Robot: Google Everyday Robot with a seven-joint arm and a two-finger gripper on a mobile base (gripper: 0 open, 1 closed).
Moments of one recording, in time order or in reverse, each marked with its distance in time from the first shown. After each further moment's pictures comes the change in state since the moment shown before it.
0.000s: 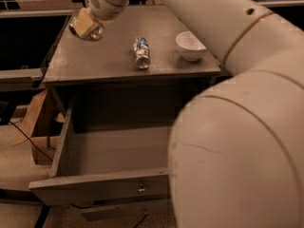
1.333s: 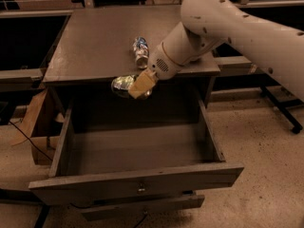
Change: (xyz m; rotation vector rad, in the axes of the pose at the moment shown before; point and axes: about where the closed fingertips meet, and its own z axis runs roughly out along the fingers) arm 0.214 0.008 -0.040 -0.199 0.134 -0.104
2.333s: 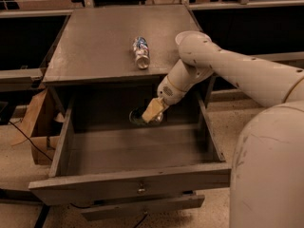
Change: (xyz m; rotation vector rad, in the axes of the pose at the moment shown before) arm 0.101 -0.051 0.093 -0.136 0.191 0.226
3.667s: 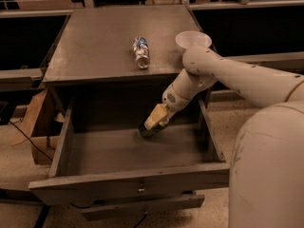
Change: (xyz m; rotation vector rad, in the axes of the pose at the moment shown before) arm 0.026 -0.021 0.021 0.008 0.015 0.134
